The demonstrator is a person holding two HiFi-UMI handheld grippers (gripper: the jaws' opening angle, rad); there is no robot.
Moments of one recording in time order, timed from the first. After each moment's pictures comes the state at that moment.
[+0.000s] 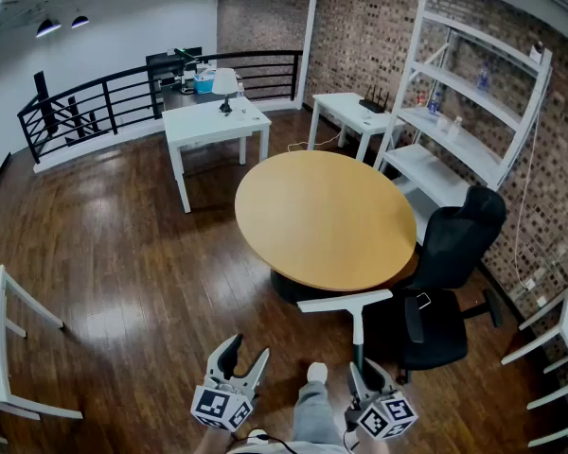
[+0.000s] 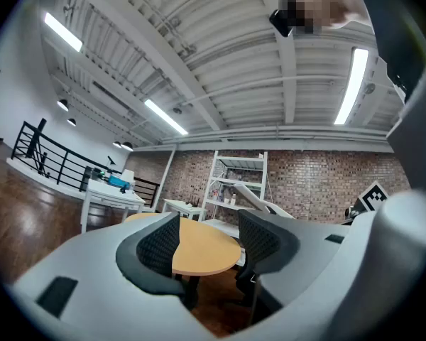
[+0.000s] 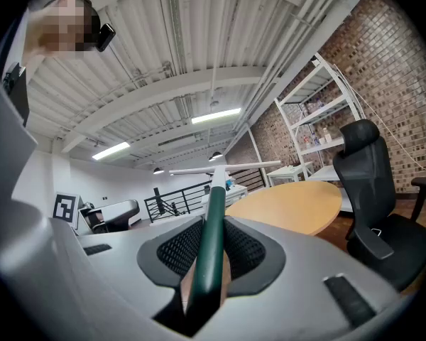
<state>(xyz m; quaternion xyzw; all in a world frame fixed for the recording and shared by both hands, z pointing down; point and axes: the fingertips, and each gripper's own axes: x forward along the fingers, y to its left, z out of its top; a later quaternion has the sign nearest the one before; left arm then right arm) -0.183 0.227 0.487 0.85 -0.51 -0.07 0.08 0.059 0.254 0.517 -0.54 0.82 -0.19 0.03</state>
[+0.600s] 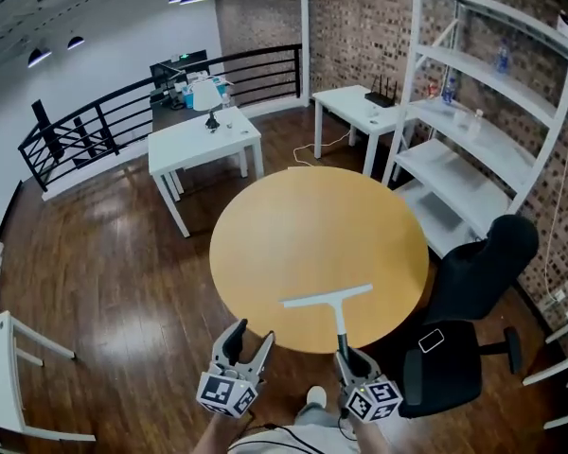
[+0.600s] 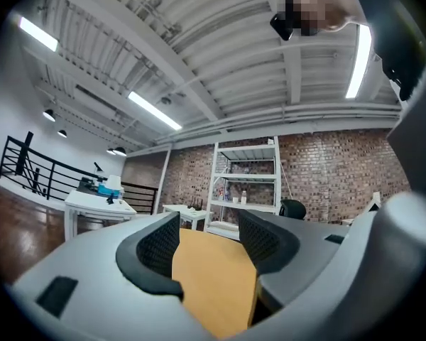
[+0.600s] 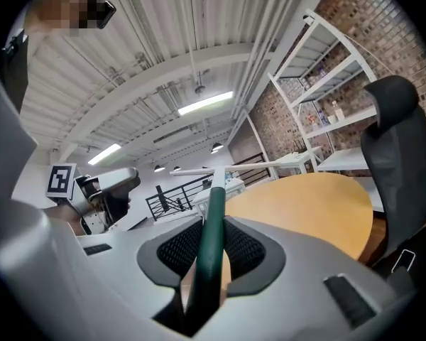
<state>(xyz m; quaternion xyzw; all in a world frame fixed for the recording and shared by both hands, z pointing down) -0.013 -0.085 0.464 0.85 -0.52 -0.05 0.04 0.189 -0.064 0.571 -0.50 0.84 -0.23 0.02</state>
